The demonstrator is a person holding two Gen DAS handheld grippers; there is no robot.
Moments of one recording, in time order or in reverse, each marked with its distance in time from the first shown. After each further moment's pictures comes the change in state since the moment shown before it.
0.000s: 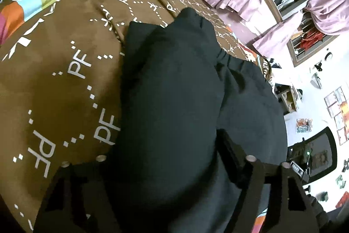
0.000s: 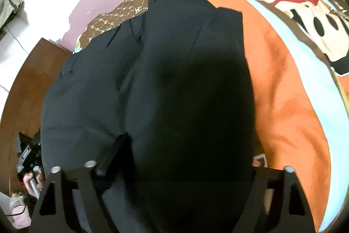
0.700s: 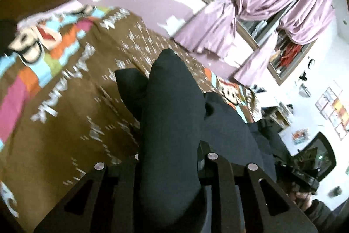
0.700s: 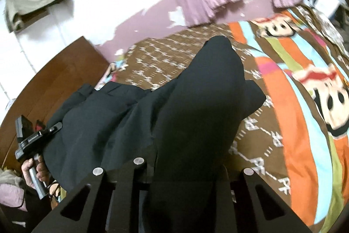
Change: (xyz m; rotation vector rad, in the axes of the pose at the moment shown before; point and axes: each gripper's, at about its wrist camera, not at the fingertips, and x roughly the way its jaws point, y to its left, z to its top) left arm -0.119 -0.062 0.017 0.130 -0.304 -0.016; right arm -0.066 0.170 0.018 -0.270 -0.237 0.115
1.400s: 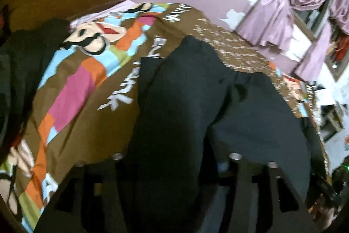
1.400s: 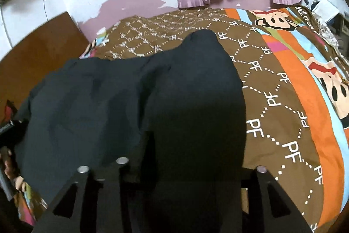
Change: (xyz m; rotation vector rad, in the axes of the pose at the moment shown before) left arm 0.009 0.067 -0.040 -0.014 0.045 0.450; right arm 0.099 0.015 -0.064 -0.058 0.091 -0.219
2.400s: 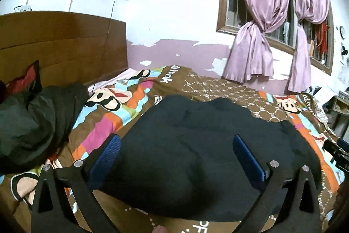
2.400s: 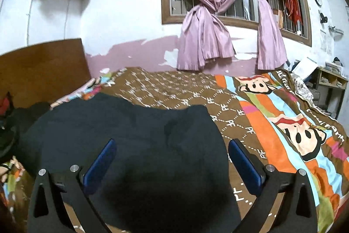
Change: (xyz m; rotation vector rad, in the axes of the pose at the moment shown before) left arm -0.120 -0.051 -0.091 0.186 -0.449 0.024; right arm -0.127 0.058 -0.049 -0.135 -0.438 -0.084
